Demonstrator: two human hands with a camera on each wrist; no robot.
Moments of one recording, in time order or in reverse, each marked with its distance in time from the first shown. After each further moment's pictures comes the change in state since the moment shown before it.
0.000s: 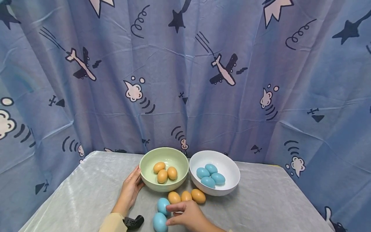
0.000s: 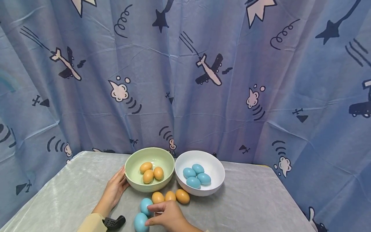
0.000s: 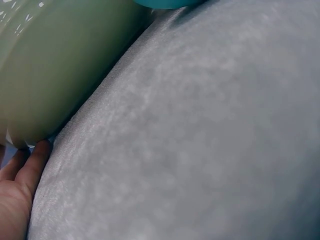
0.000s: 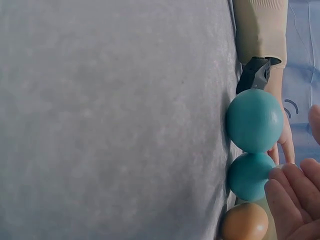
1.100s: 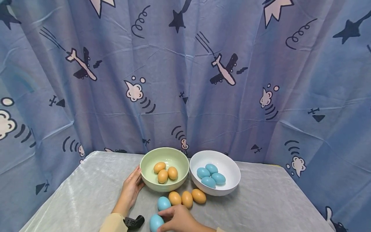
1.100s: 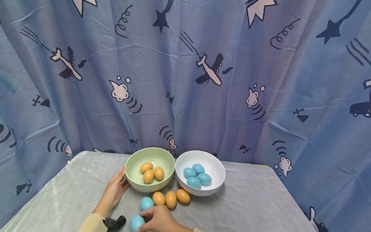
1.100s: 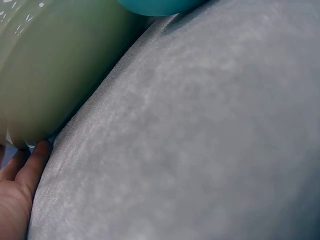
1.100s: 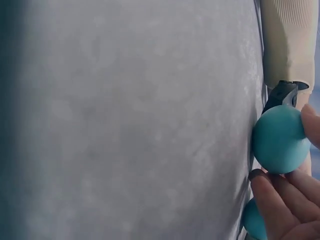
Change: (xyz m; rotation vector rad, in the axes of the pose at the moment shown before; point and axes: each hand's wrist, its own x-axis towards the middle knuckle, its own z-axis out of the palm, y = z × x) left_hand 0.000 0.000 -0.002 0.014 -0.007 -0.001; right_hand 0.012 0.006 0.025 -0.099 -0.084 -0.029
